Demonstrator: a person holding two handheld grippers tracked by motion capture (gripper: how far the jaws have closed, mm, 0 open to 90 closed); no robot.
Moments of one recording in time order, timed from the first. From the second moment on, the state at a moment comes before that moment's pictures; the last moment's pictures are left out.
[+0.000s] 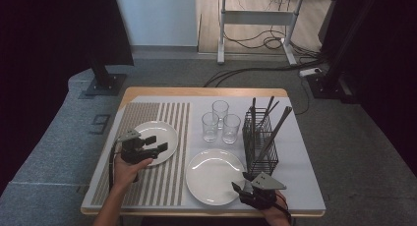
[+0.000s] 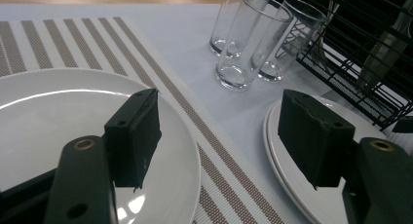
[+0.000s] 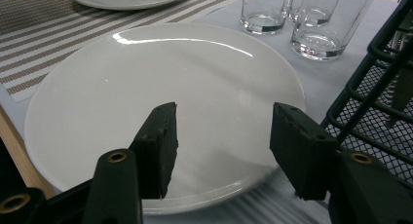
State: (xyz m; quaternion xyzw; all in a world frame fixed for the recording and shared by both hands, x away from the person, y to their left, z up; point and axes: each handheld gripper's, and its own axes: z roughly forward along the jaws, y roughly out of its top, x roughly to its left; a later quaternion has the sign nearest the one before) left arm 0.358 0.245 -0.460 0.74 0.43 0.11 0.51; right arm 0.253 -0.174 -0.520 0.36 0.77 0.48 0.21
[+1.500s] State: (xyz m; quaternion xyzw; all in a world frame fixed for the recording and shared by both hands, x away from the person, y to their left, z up) left arm 0.370 0.157 -0.427 0.75 0.38 0.09 0.53; right arm 0.256 -0.179 -0.521 0.36 0.77 0.48 0.21
